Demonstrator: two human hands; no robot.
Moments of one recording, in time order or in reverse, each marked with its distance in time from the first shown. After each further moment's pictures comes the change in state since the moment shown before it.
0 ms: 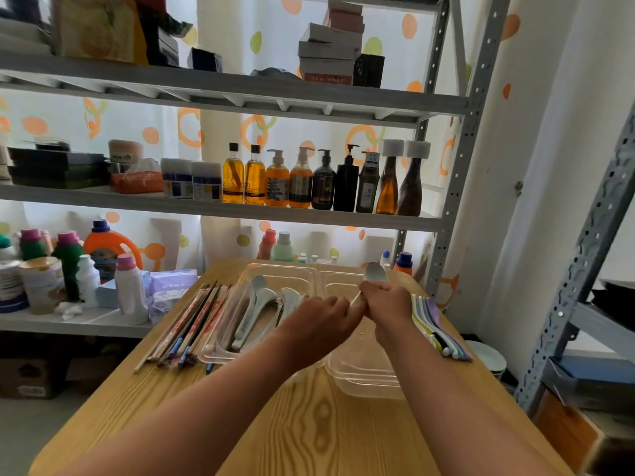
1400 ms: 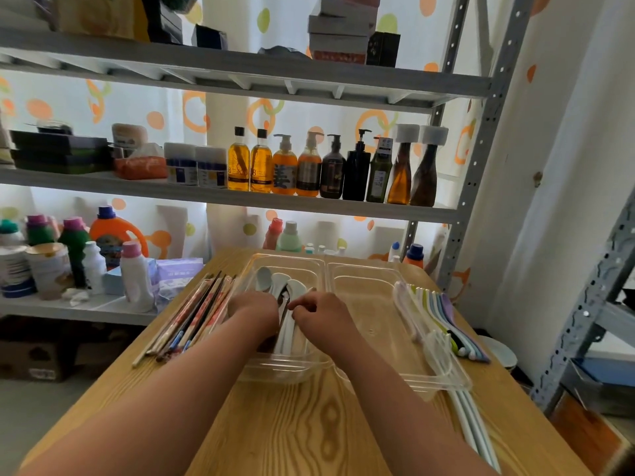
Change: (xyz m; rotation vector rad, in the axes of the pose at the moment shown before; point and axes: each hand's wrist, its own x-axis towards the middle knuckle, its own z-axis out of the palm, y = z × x) left_hand -0.037 -0.054 0.036 0.056 -1.185 -0.868; right_hand -0.041 0.021 0.059 -0.538 -0.496 -0.409
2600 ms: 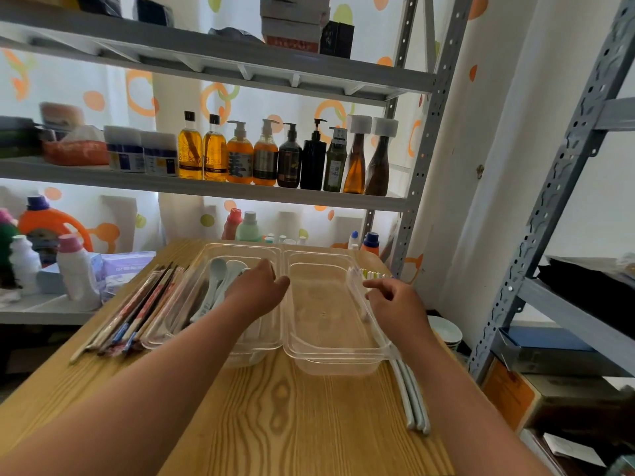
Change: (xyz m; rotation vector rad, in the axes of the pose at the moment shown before) left_hand -0.018 0.048 -0.025 -0.871 0.206 0.177; right_hand -0.061 0.058 -0.122 -0.007 0.396 0.188
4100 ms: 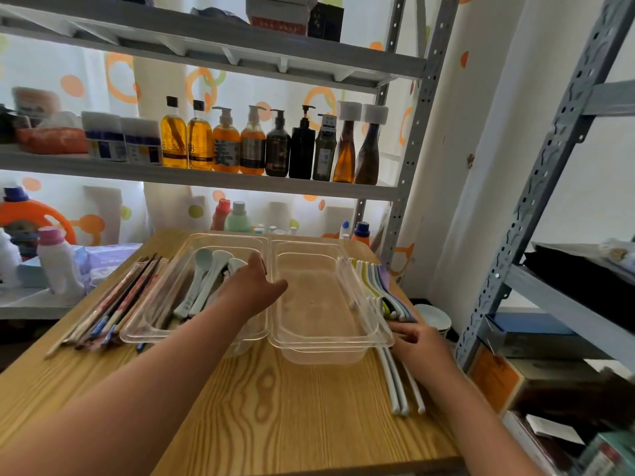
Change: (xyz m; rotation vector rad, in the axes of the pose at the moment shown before) left_hand -0.001 -0.002 0.023 -0.031 0.006 -0.025; right_hand -0.031 0.072 -0.033 -0.058 -0.107 0.211
